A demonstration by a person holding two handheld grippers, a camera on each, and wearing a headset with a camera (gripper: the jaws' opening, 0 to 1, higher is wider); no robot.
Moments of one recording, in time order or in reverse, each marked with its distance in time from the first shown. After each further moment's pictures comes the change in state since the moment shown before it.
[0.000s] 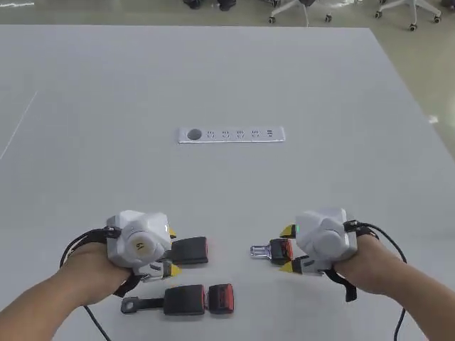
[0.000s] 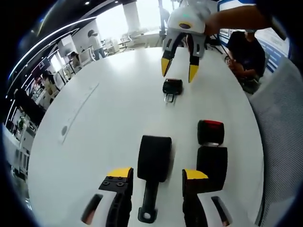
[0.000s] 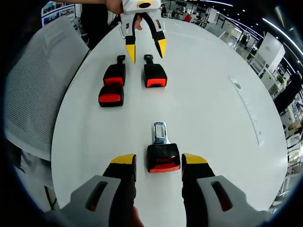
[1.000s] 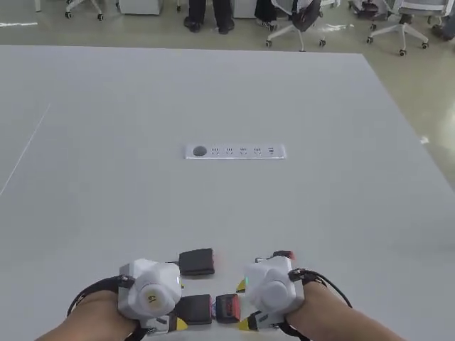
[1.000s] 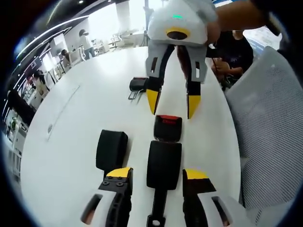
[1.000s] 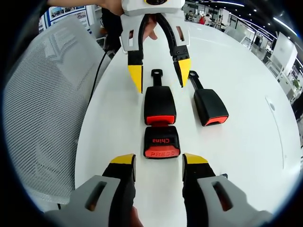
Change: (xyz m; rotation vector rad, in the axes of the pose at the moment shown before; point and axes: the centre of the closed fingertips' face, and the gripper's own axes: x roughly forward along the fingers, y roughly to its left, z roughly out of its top) left arm -0.023 -0.076 -0.001 -0.015 -0.040 -0.082; right arm 0.057 0.105 0.078 -0.026 -0.042 0.168
